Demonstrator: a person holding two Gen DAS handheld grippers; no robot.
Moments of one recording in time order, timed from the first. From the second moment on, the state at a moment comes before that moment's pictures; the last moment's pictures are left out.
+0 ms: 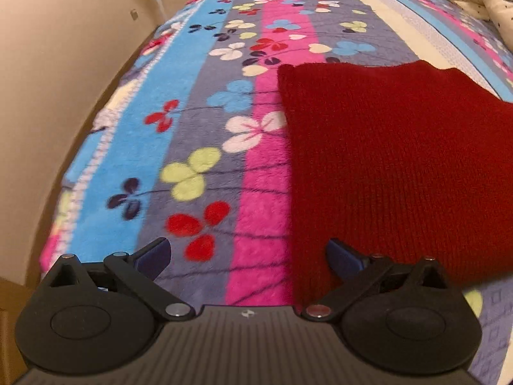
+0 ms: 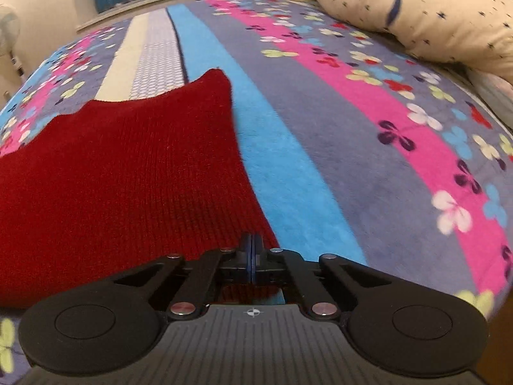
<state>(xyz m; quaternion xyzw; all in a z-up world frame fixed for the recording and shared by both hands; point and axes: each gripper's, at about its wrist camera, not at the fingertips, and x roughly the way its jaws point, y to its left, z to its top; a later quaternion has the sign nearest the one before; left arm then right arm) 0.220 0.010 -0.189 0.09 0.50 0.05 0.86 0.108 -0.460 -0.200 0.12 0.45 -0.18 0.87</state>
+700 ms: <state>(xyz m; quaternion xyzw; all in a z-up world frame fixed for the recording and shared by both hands) -0.020 -0.066 -0.068 0.05 0.49 0.01 0.87 -0.112 -0.310 -0.046 0.09 0.33 -0.01 0.94</state>
